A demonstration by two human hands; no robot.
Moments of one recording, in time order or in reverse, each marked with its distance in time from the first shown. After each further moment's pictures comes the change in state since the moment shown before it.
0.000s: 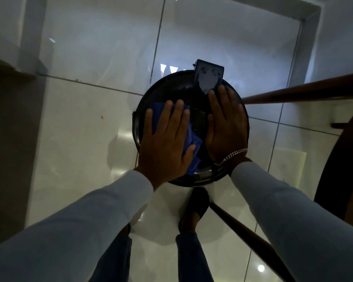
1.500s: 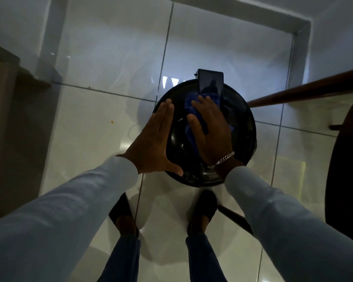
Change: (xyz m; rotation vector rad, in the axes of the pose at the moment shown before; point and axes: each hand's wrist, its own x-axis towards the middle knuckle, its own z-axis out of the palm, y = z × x) left_hand -0.024 -0.071 -0.012 -0.488 -0.233 0.094; right_hand -0.015 -0.078 -0.004 0.446 -0.011 0.051
